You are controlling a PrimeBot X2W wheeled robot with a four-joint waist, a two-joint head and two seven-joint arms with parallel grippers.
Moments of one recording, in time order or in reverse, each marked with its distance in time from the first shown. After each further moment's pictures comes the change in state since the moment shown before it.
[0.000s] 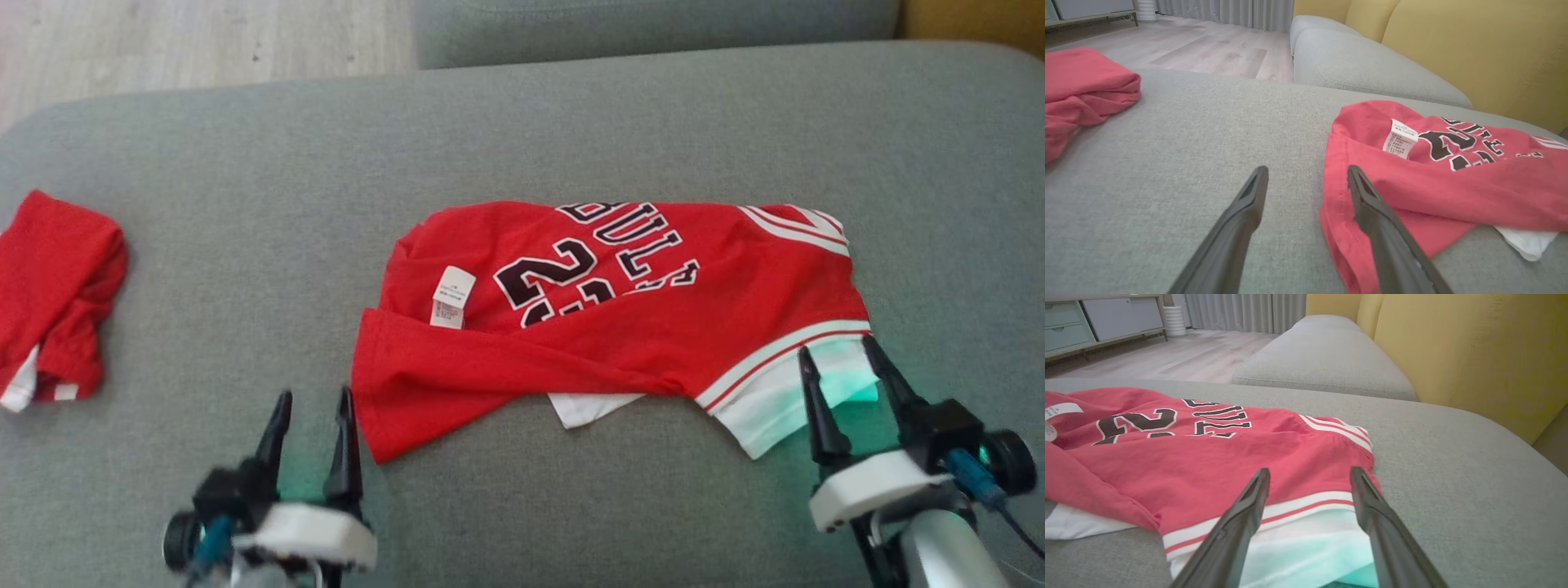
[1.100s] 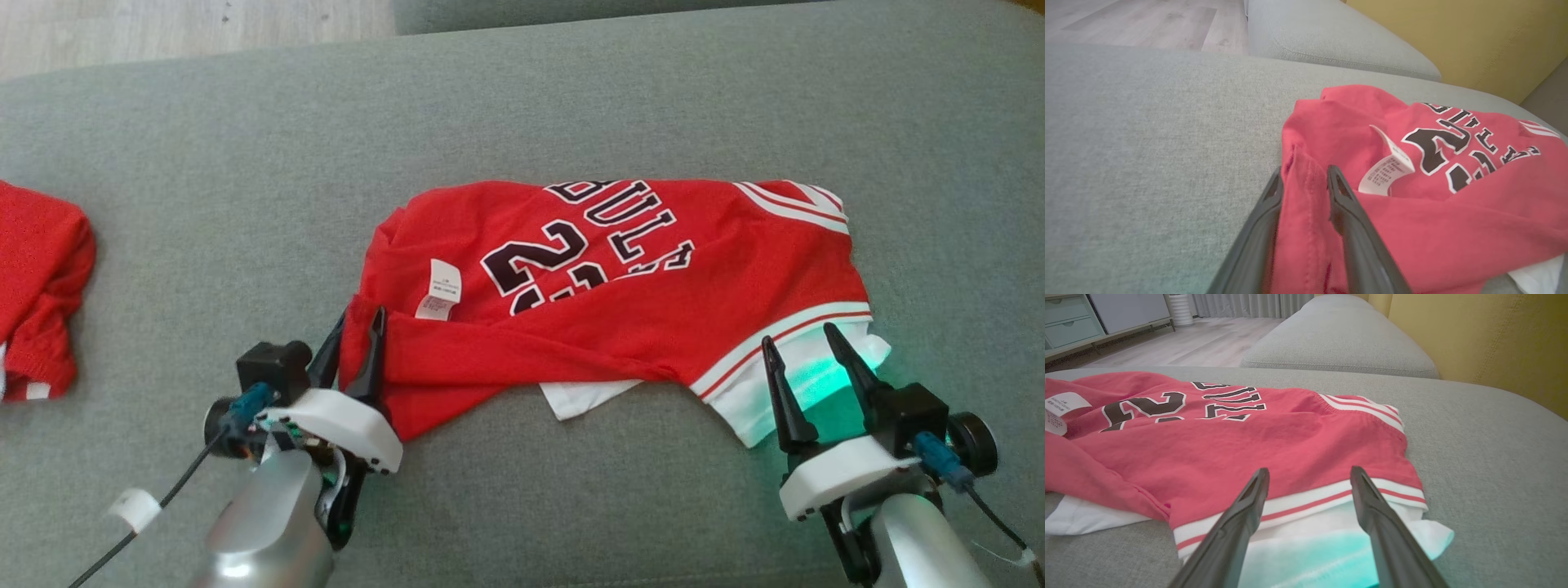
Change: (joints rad) left arm -0.406 0.041 -0.276 0.427 -0.236 -0.071 0.007; right arm -0.055 0.020 0.066 0.044 0.025 0.000 0.000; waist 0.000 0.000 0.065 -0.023
